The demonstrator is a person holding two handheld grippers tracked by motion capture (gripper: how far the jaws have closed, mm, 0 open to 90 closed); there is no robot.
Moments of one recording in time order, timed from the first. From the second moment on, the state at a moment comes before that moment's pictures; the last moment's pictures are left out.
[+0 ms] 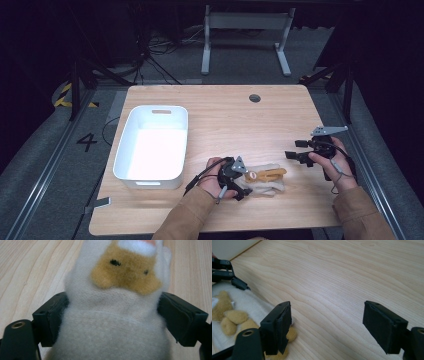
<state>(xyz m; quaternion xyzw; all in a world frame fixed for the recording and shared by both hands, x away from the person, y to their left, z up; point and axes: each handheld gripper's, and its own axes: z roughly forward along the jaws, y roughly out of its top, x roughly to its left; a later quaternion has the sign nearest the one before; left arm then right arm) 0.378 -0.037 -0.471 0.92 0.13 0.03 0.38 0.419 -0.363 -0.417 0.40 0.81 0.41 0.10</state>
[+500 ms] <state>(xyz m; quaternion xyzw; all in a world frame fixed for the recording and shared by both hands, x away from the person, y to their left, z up) 0.376 -0.041 -0.473 0.91 0.13 0.04 0.38 0.421 -0.362 -0.421 0.40 0.82 0.41 0.09</state>
